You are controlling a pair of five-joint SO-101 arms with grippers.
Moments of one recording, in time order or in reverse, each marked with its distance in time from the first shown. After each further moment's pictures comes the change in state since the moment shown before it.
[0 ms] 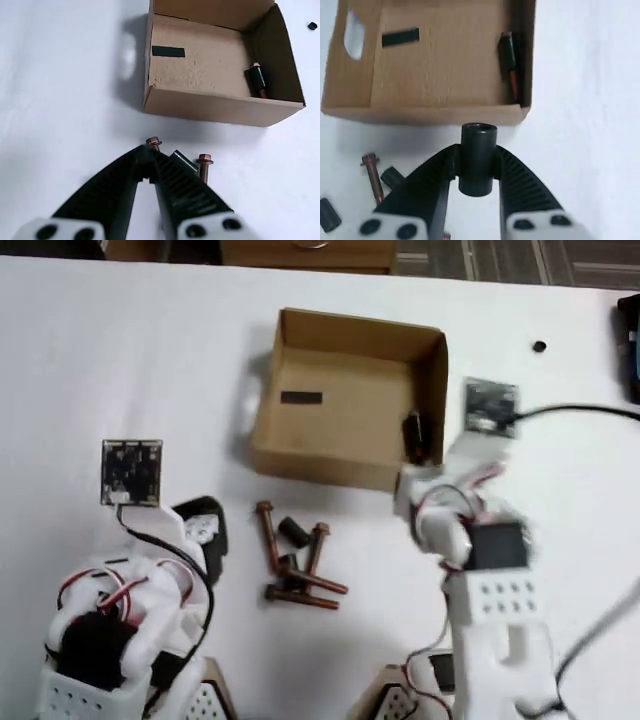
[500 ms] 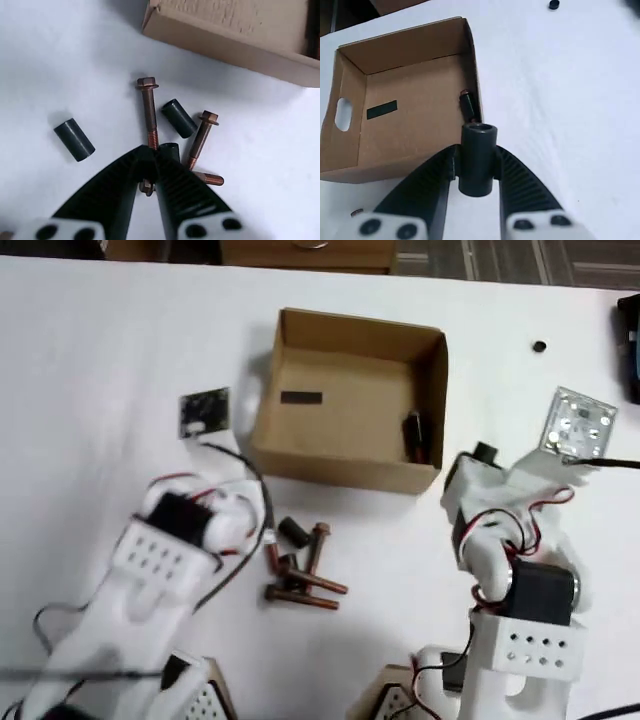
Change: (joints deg) left arm 7.2 41.9 -12.0 -0.9 17.1; right arm 11.8 -8.0 -2.5 1.6 0.0
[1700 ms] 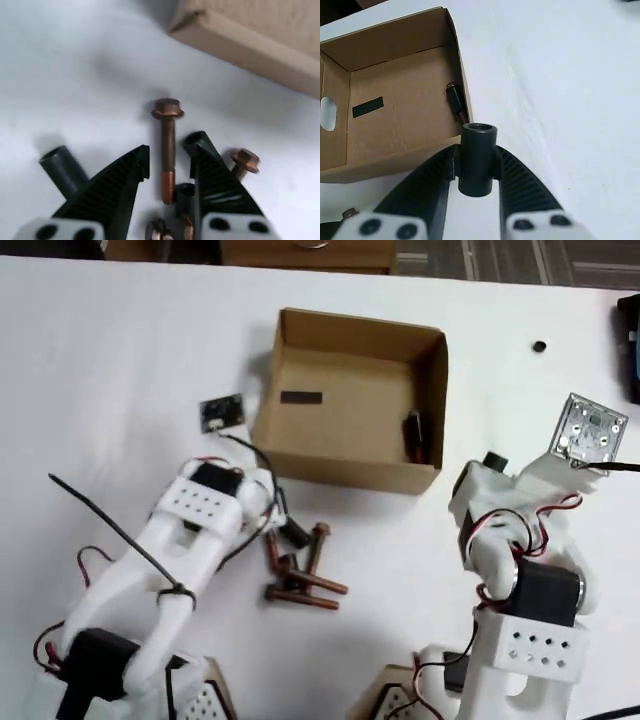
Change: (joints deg) left arm -4.5 20.3 3.4 -17.1 -0.1; right arm 1.8 0.0 0.4 1.6 0.0
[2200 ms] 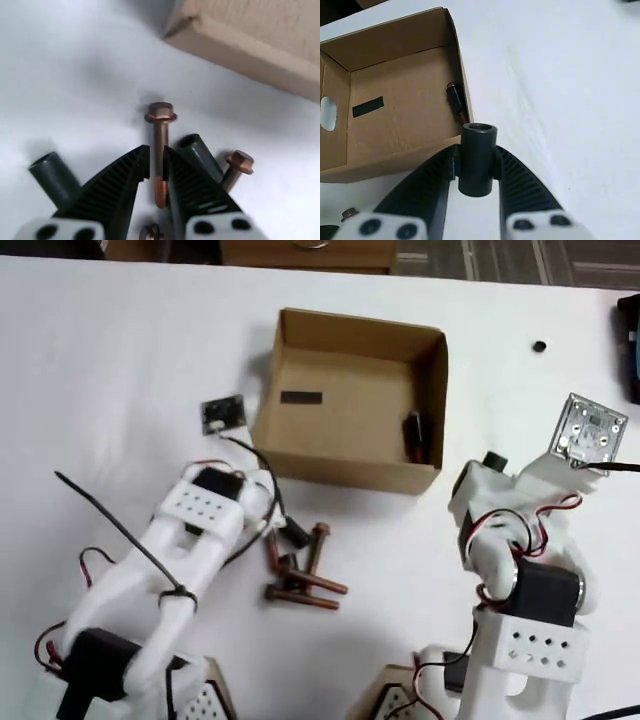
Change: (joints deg) left arm 2.5 0.0 0.4 -2.5 -0.1; right arm 0.0 0.0 0.0 0.0 0.0
